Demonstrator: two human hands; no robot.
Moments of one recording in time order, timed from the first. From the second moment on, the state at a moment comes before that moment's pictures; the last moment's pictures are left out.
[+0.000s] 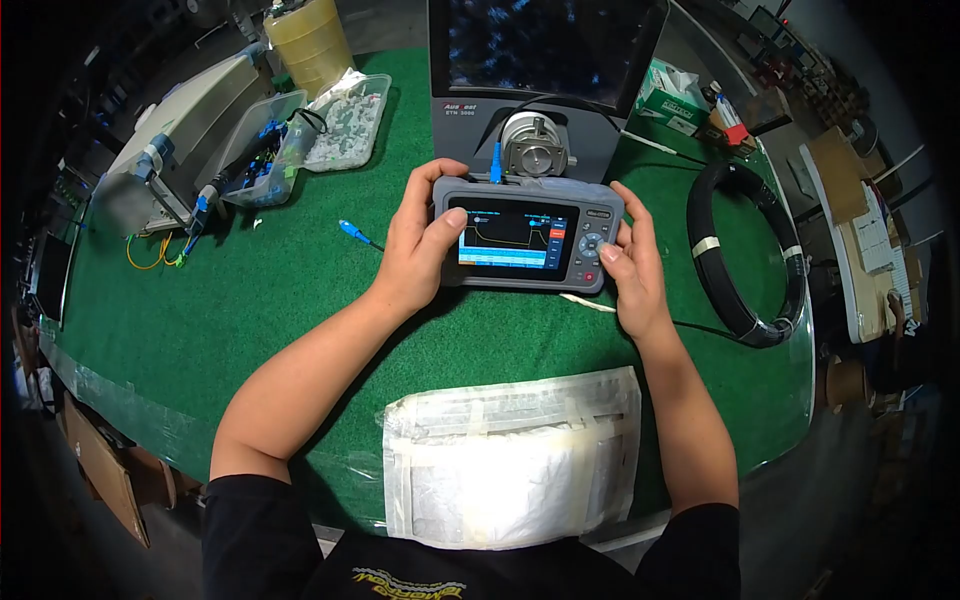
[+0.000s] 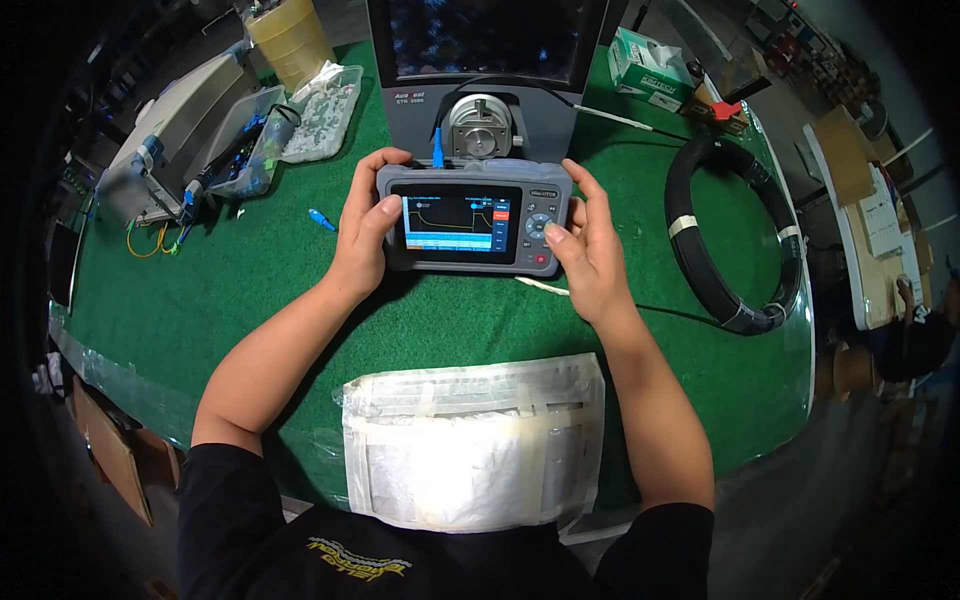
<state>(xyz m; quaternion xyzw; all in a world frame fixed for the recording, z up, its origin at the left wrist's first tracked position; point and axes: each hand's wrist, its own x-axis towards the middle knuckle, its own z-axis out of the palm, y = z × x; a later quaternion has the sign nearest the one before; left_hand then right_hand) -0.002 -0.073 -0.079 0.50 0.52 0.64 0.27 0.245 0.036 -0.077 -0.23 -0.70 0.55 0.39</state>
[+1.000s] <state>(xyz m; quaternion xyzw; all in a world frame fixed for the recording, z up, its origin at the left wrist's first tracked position) -0.001 -0.068 -0.076 0.49 0.51 0.65 0.29 0.246 0.037 -0.080 -0.23 -0.71 0.54 0.39</state>
